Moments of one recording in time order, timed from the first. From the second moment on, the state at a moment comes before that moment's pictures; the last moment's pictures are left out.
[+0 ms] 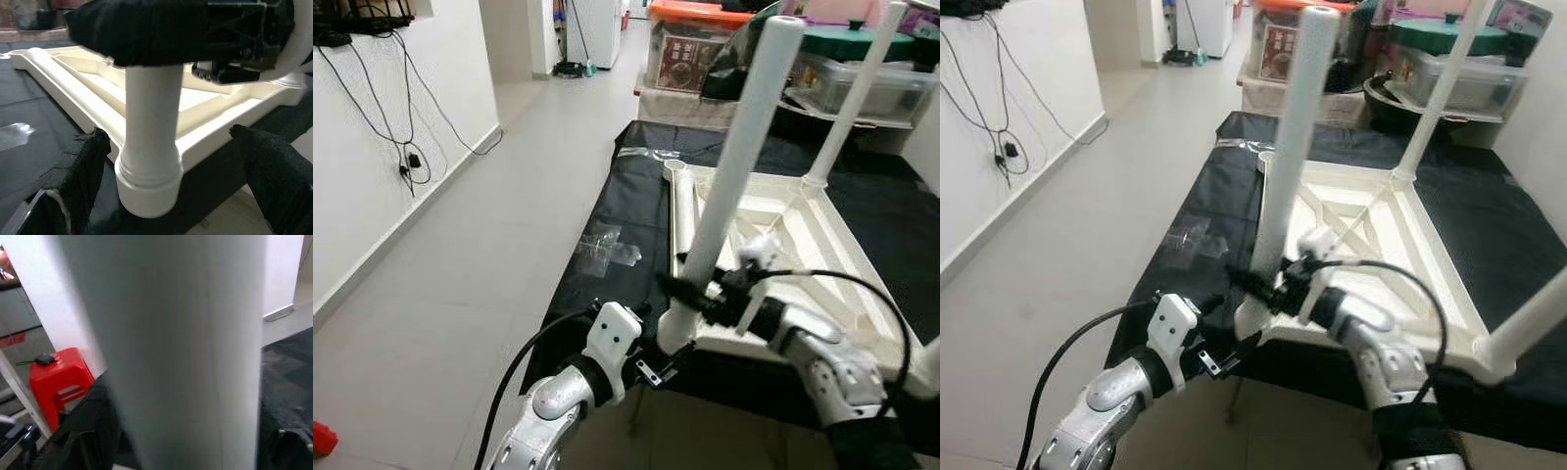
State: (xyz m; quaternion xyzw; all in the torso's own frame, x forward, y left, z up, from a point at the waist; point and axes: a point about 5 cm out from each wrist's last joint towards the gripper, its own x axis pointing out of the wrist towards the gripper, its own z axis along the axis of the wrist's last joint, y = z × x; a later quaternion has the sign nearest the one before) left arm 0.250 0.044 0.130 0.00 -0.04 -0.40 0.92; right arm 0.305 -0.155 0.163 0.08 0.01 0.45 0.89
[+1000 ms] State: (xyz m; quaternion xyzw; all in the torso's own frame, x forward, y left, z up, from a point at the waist) left arm 0.249 0.046 0.128 0.01 -0.04 -0.40 0.92; right arm 0.325 -0.194 0.155 0.07 -0.02 -0.27 0.96
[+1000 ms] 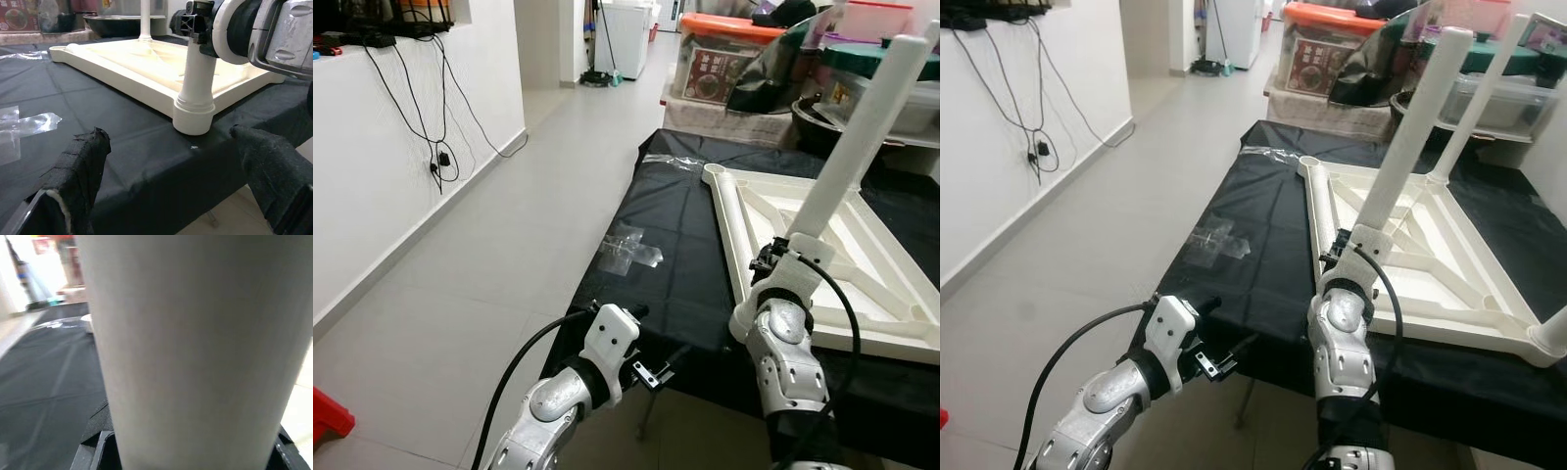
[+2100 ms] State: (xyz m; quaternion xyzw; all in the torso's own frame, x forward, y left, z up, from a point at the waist) left arm 0.251 0.046 0.130 0.01 -0.04 -0.40 0.92; right arm 0.312 -0.191 0.168 0.04 0.00 0.34 0.94
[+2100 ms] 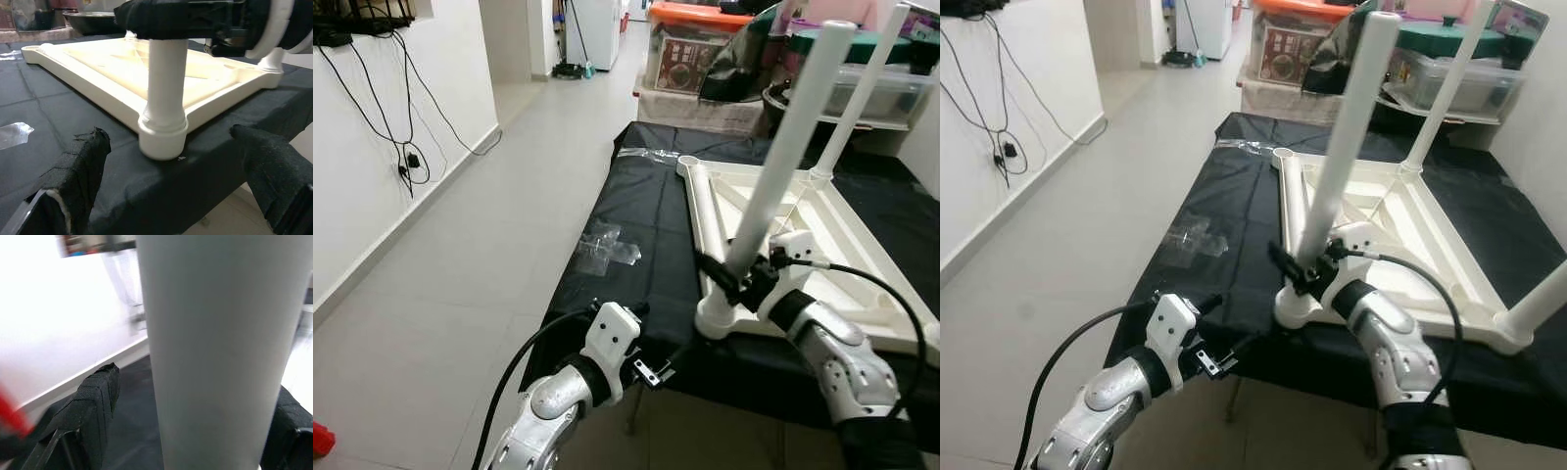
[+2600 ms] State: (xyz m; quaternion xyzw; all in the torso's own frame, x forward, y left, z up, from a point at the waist) left arm 0.250 0.046 0.130 0.01 -0.04 -0.40 0.92; right arm 0.308 -0.168 0.164 0.05 0.01 0.45 0.89
